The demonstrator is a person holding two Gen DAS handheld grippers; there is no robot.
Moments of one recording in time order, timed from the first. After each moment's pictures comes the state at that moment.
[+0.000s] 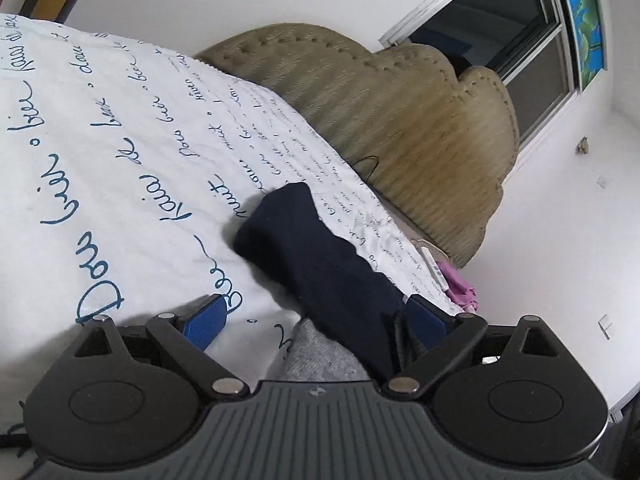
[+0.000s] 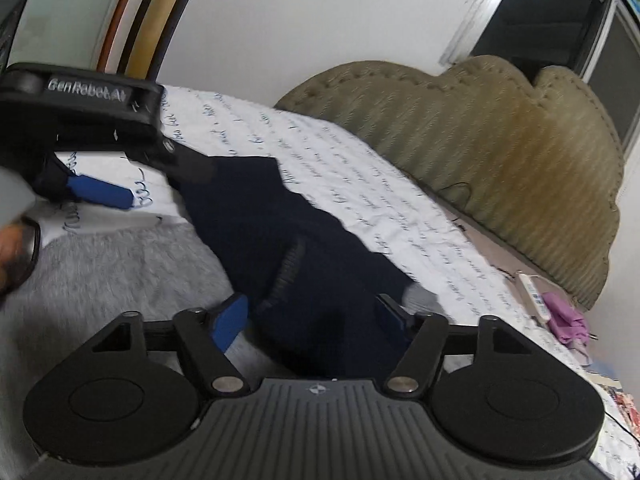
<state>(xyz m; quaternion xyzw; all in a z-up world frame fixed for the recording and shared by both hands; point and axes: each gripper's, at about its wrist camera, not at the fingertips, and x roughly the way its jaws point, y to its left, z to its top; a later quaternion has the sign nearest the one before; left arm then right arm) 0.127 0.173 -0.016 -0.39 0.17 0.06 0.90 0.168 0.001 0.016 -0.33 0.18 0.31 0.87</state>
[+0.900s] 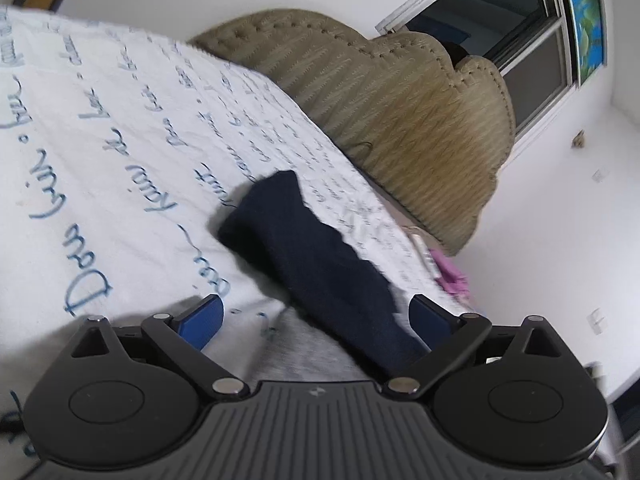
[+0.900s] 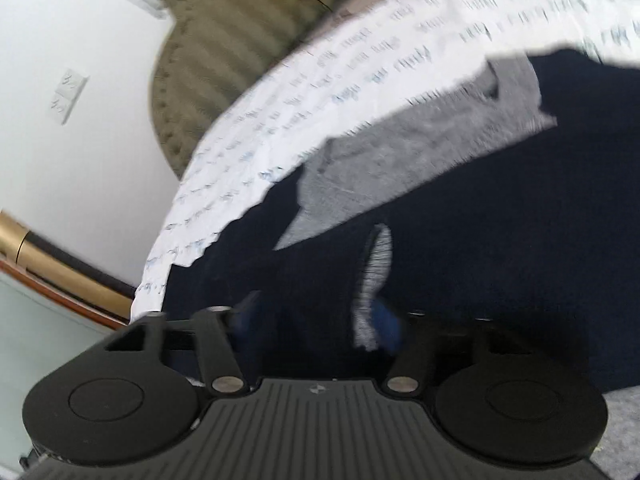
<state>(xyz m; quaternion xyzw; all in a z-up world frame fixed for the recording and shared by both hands) 0.135 0.174 -0.011 -0.42 0.19 0.03 0.89 0.296 -0.153 -0.009 0.29 0.45 0.24 0.81</state>
